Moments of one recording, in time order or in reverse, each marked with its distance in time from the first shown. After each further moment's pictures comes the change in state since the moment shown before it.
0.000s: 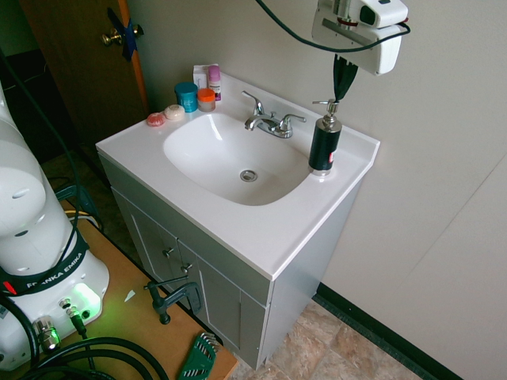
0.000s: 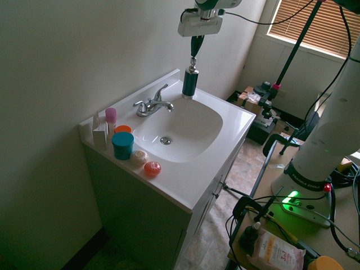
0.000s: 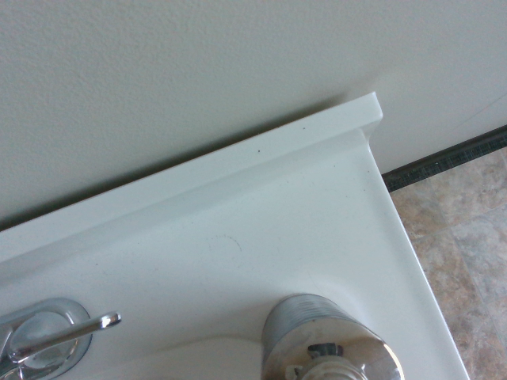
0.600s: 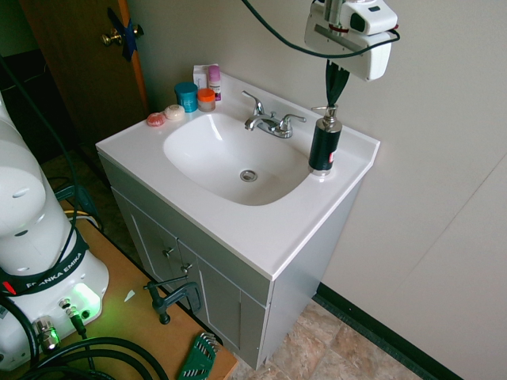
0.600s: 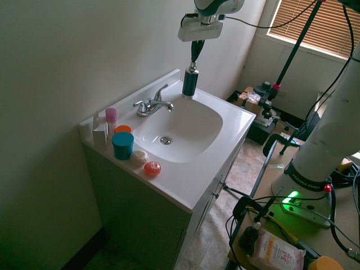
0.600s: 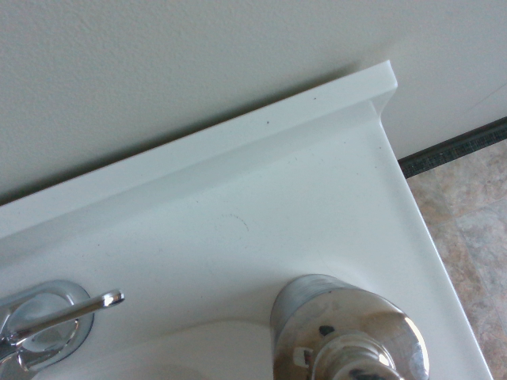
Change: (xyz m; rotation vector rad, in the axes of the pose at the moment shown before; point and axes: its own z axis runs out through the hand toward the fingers) arm -0.010 0.005 0.017 -0.005 -0.004 0.007
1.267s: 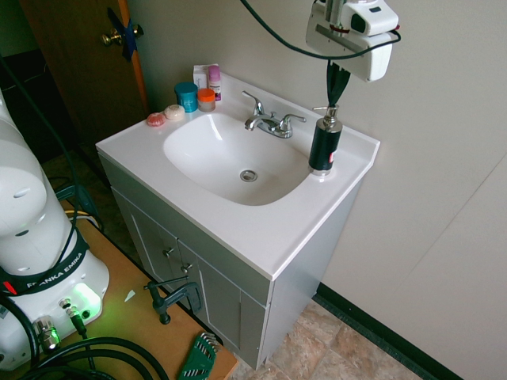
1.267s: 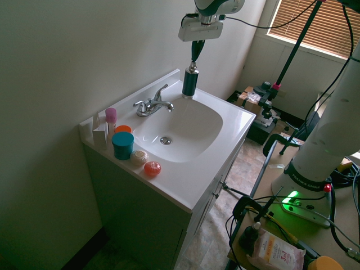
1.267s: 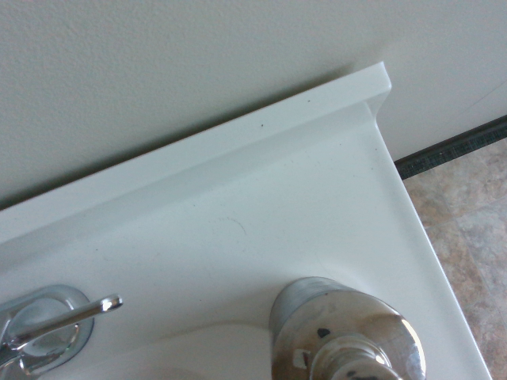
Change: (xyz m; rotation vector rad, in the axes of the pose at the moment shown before) arm -0.003 0.001 -0.016 0.018 0.001 0.000
